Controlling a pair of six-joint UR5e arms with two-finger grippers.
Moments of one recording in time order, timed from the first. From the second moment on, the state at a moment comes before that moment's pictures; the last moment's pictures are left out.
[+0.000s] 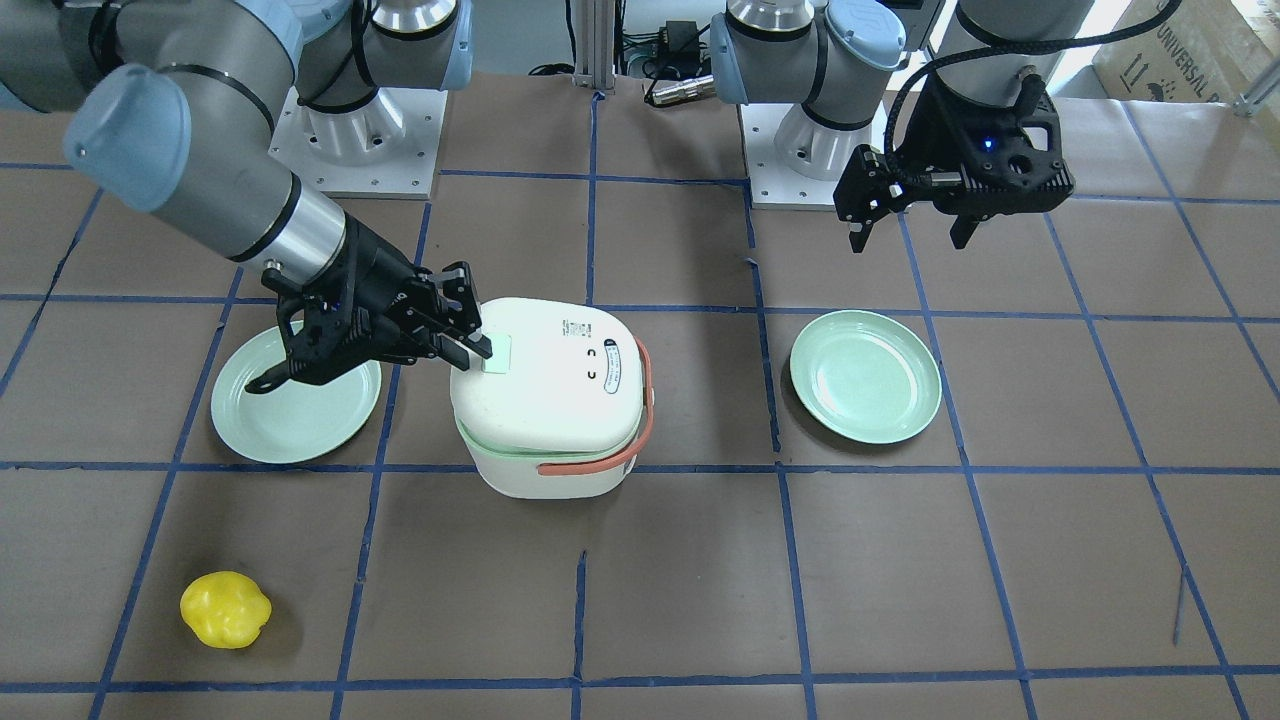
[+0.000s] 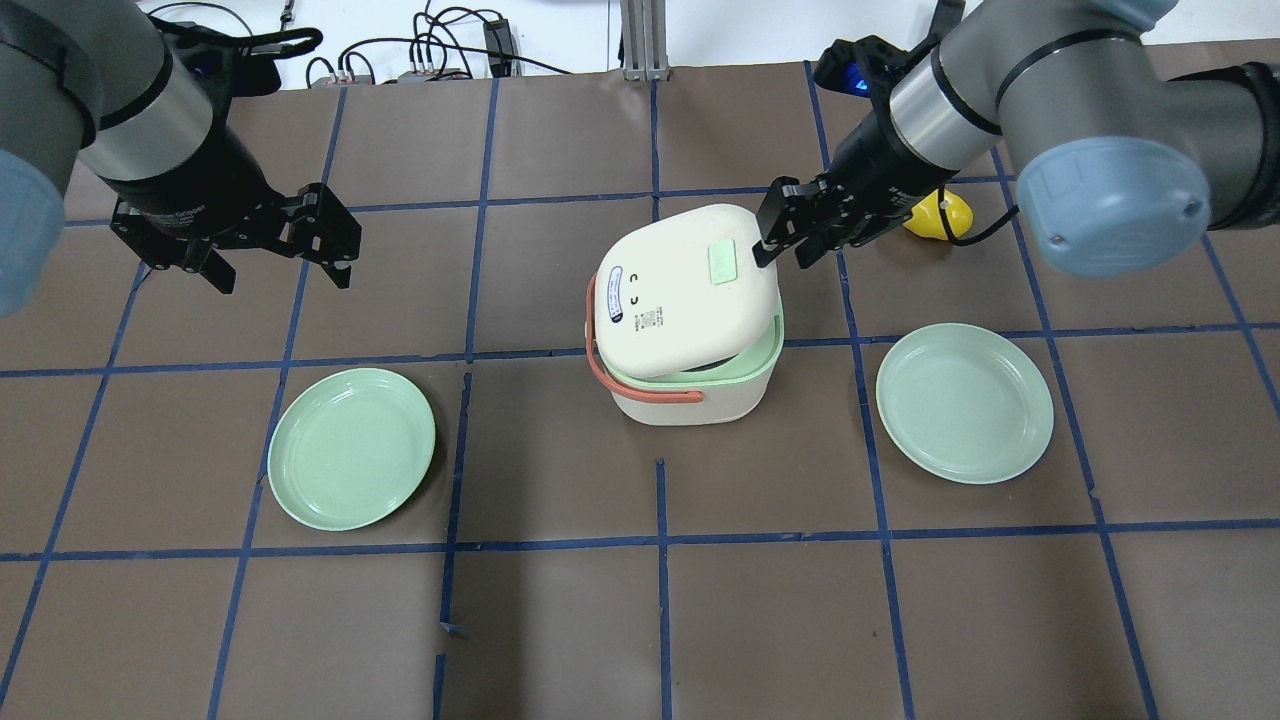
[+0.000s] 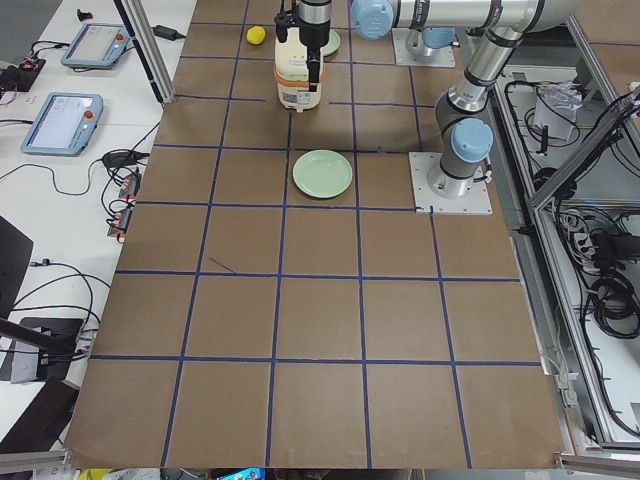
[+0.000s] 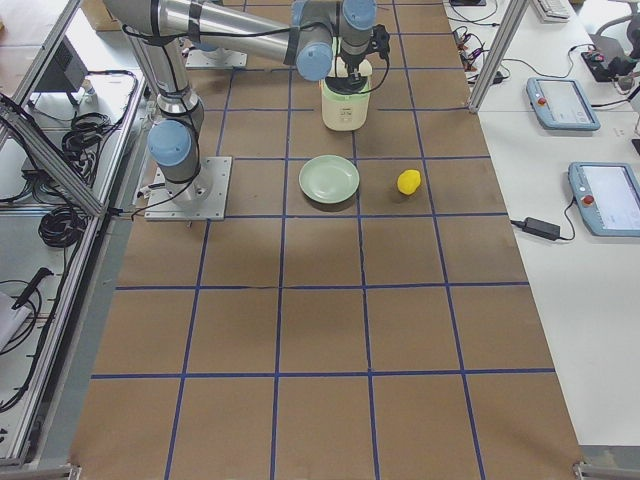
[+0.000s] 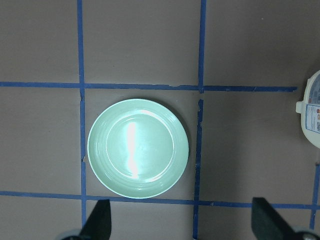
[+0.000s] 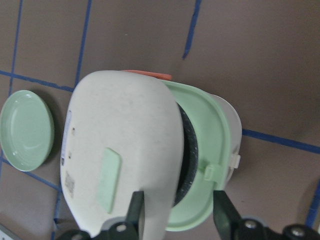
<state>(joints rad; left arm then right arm) -1.51 -1.48 -1.67 -1.53 1.62 0.03 1.56 -1.50 1.73 -1.82 -1.16 -0.21</state>
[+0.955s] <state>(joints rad) -1.51 -1.48 -1.67 -1.53 1.62 0.03 1.55 -1.53 1.43 -1.56 -1.45 -0.16</state>
